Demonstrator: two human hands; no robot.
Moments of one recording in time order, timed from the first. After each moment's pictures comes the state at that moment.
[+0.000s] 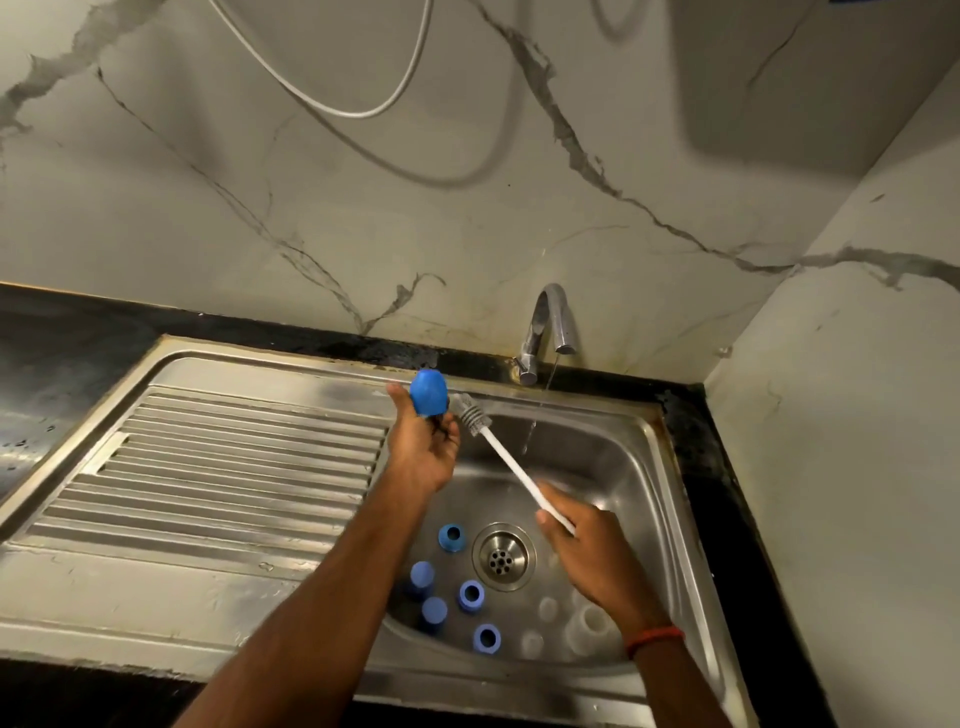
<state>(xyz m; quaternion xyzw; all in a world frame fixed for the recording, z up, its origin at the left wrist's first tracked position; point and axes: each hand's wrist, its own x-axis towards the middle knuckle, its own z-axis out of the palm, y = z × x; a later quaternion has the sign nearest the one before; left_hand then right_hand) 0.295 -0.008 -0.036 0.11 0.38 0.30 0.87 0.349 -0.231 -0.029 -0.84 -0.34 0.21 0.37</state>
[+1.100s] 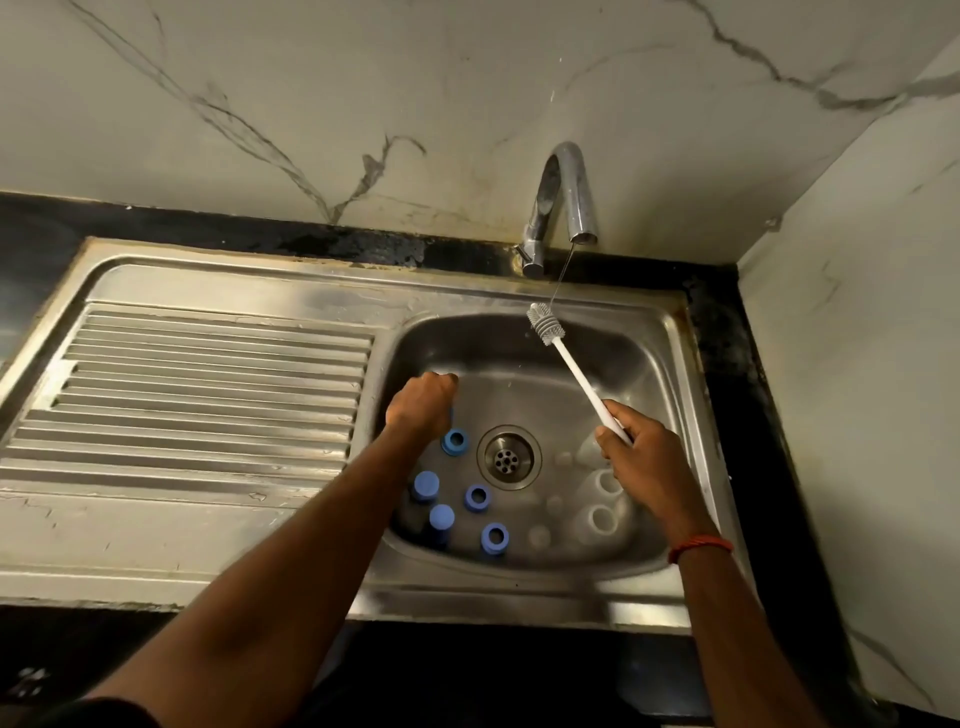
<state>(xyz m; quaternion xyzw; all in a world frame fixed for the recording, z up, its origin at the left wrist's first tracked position) 0.299 0.008 -0.158 0.94 0.29 -0.12 0.15 0.398 -0.249 -0.065 -0.89 -0.20 0.21 0.35</state>
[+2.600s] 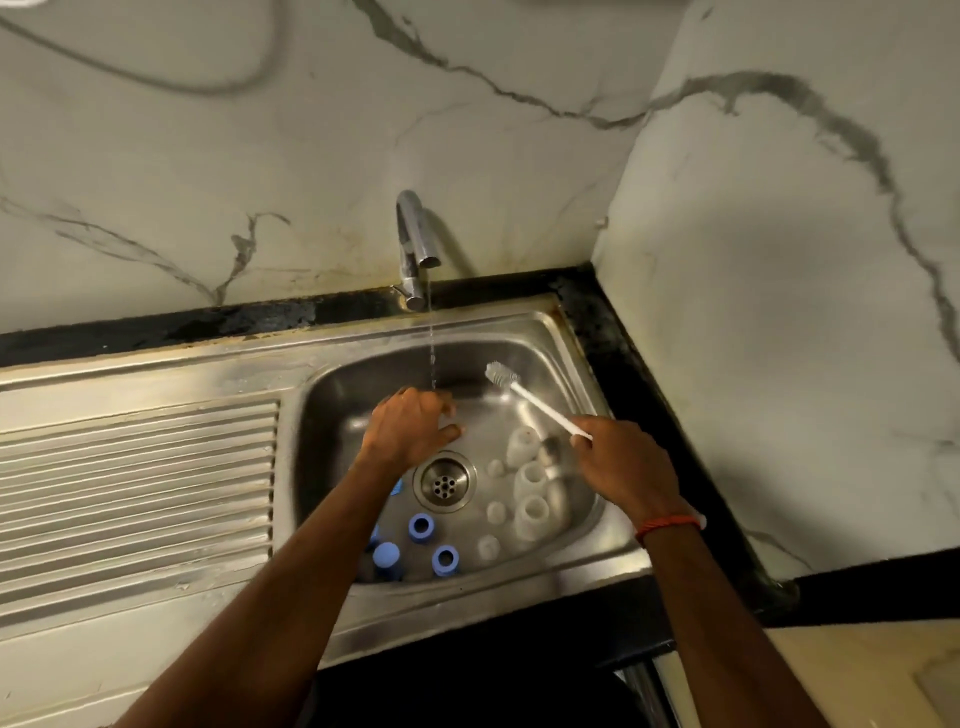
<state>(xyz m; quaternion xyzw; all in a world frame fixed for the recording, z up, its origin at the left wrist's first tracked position) 0.334 -0.068 -0.088 0.98 0.12 -0.01 0.15 0.389 -0.332 -0.029 -0.97 -0.17 0.13 0.14</state>
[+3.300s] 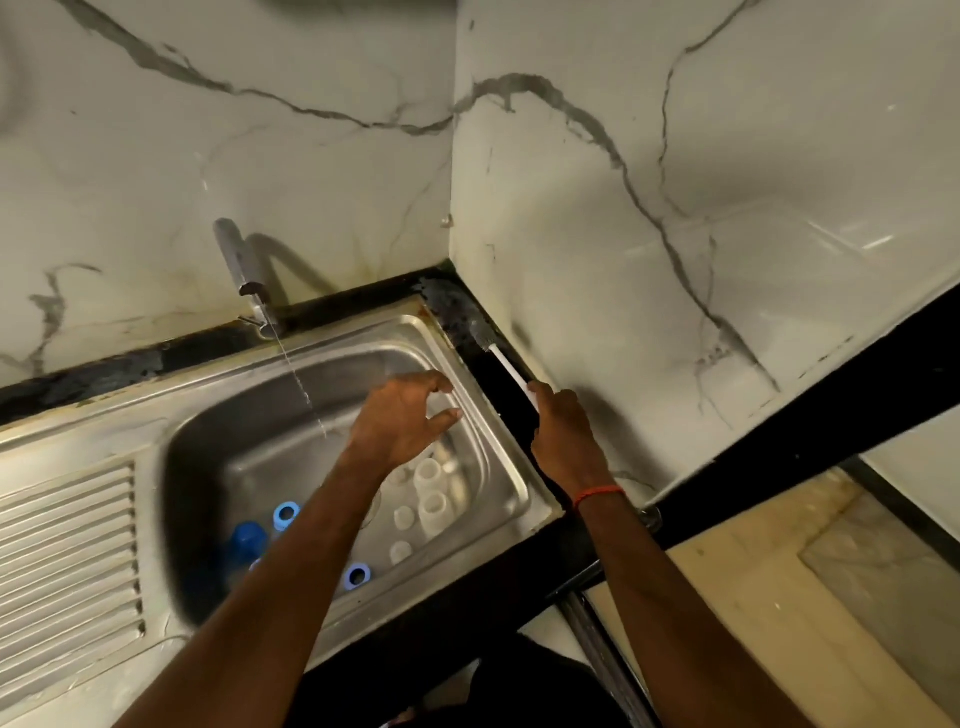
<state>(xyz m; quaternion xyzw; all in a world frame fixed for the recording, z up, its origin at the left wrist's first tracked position) 0.383 -0.188 -0.034 0.96 -0.05 0.05 0.27 0.411 -0.419 -0.060 -0.97 -0.09 0.03 0.20</state>
